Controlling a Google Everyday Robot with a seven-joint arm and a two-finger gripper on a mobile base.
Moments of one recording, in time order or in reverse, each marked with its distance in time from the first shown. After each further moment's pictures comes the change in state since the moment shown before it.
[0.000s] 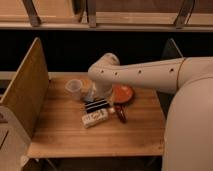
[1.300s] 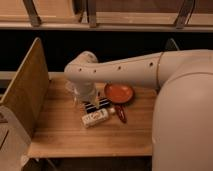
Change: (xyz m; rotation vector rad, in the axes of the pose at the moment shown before) arm 0.061 0.059 -0.037 -0.006 0.064 -0.252
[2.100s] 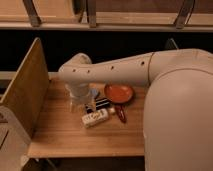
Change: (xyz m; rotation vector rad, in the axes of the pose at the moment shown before) arm 0.035 0.026 0.013 0.046 0.124 -0.168
